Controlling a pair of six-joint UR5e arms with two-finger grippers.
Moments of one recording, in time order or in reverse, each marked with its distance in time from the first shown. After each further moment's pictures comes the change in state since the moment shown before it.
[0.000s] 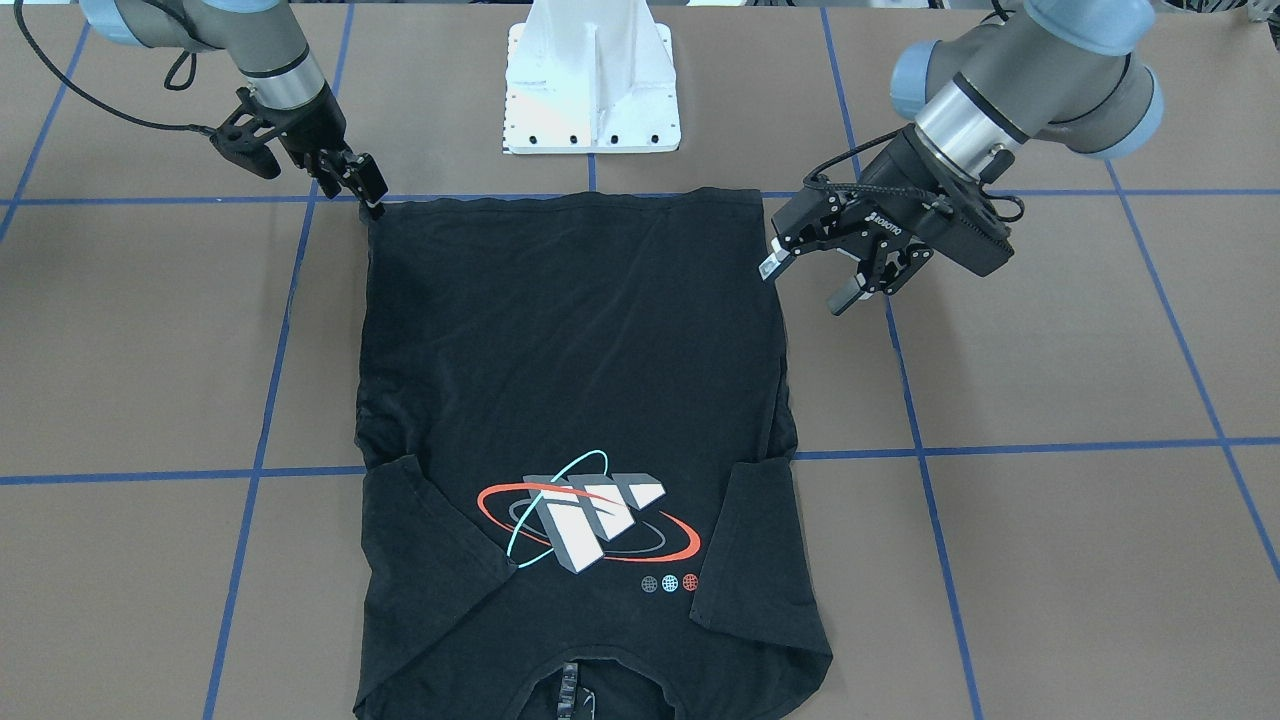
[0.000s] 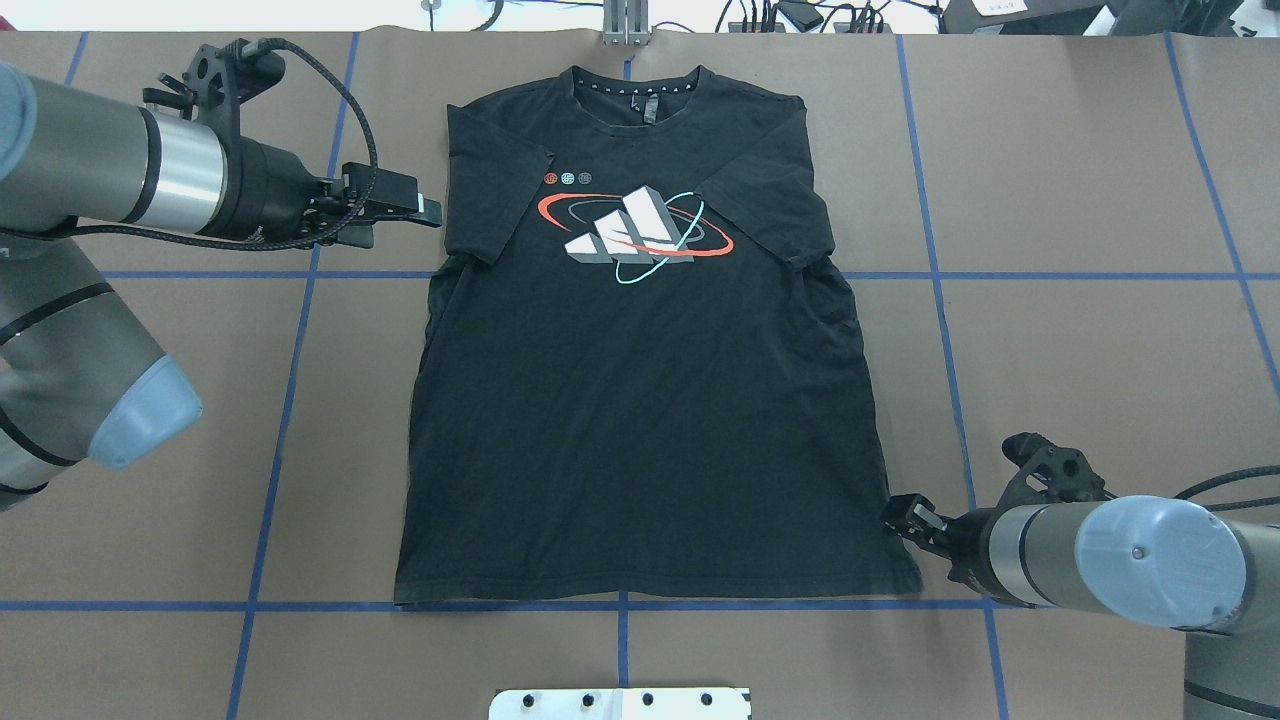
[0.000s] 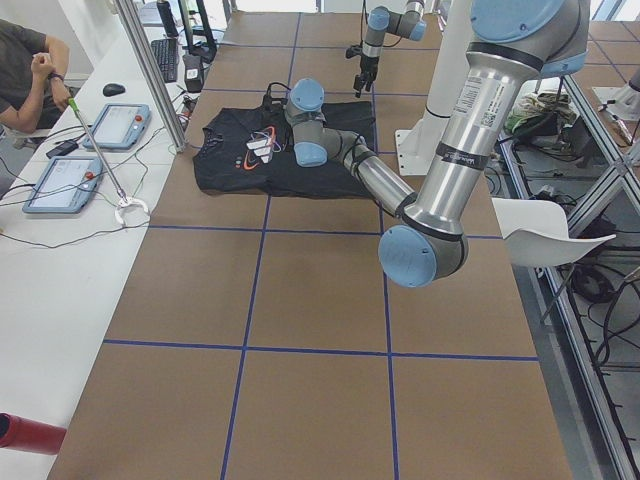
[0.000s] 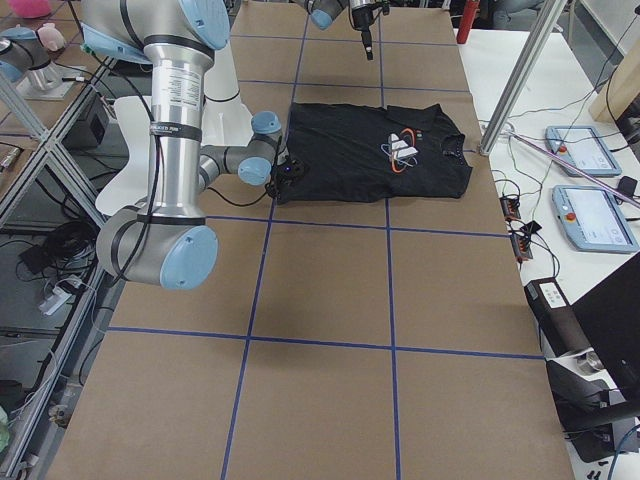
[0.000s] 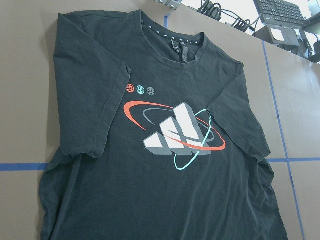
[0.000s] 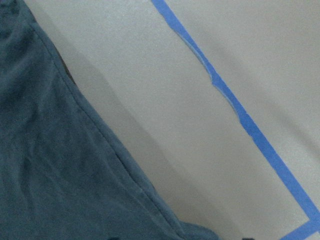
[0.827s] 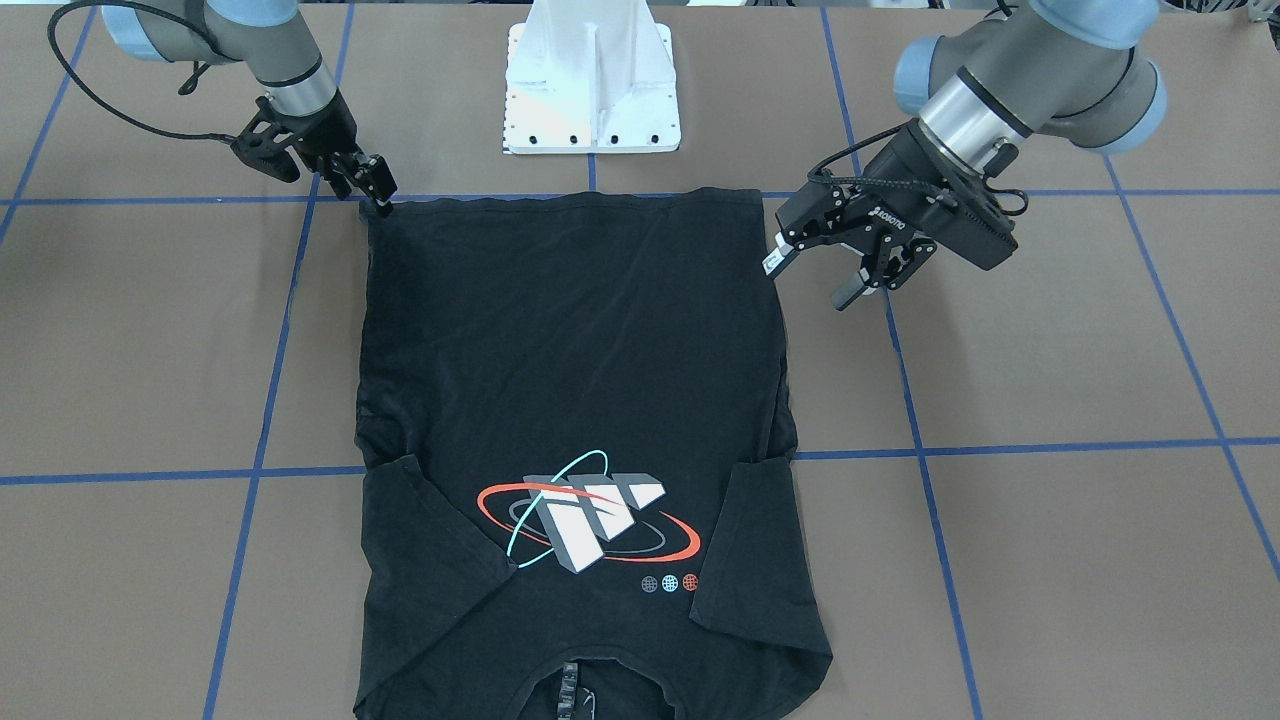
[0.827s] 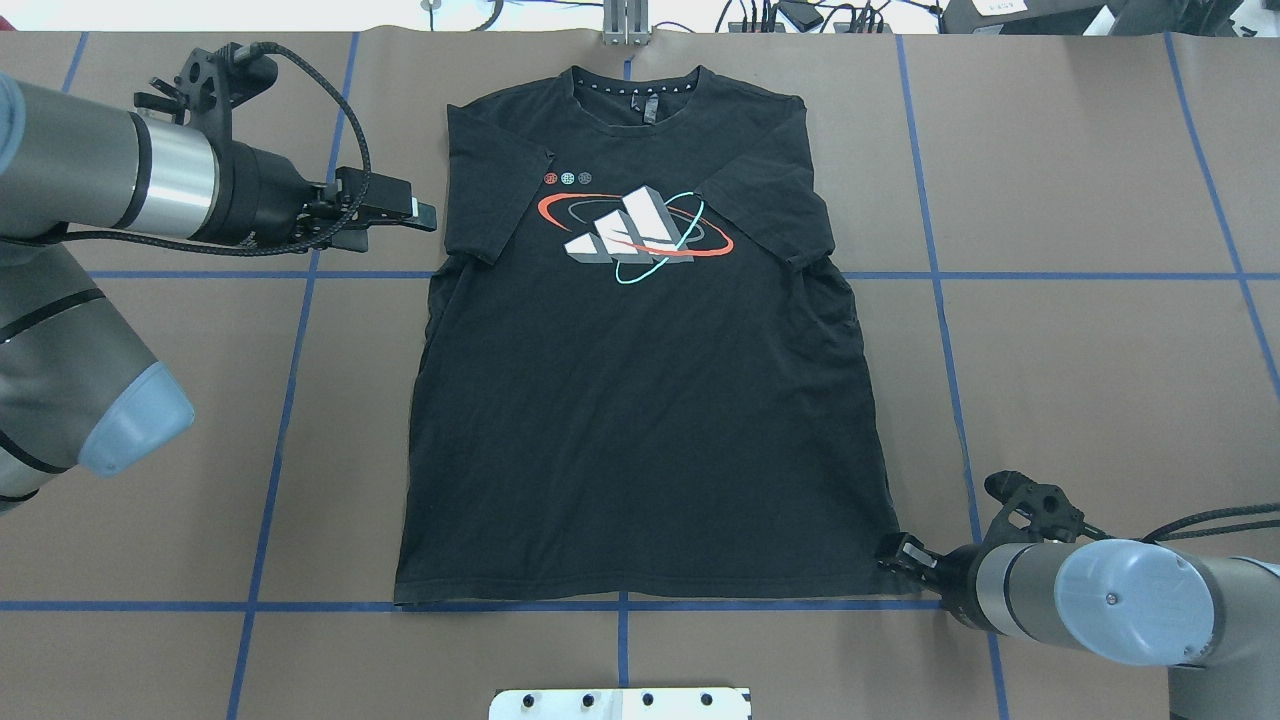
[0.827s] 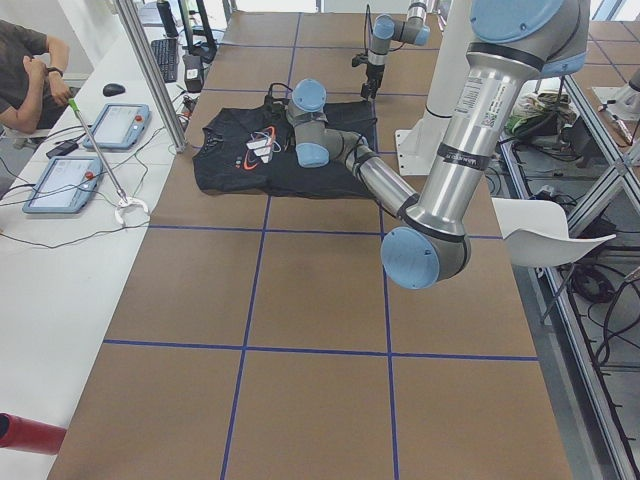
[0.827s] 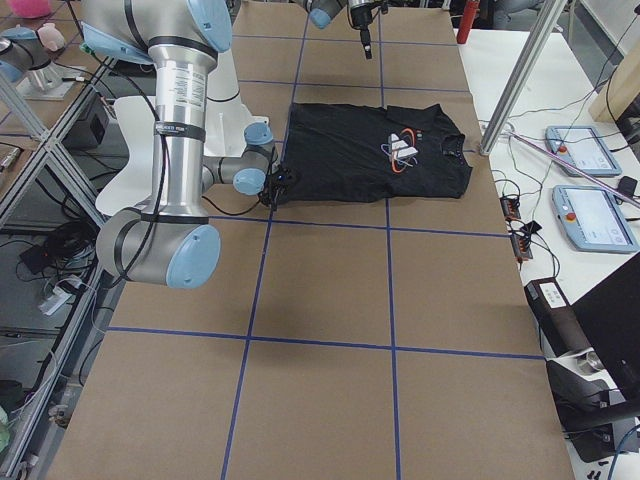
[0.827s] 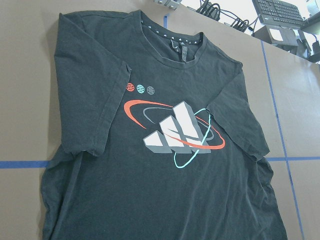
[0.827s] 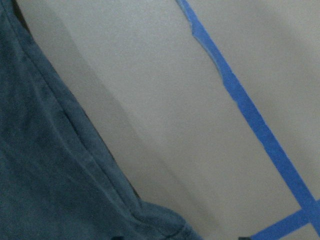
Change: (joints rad) left arm 0.001 0.016 -0.015 0.002 0.002 0.000; right arm -0.068 -0.002 -0.053 0.040 -0.036 -0.007
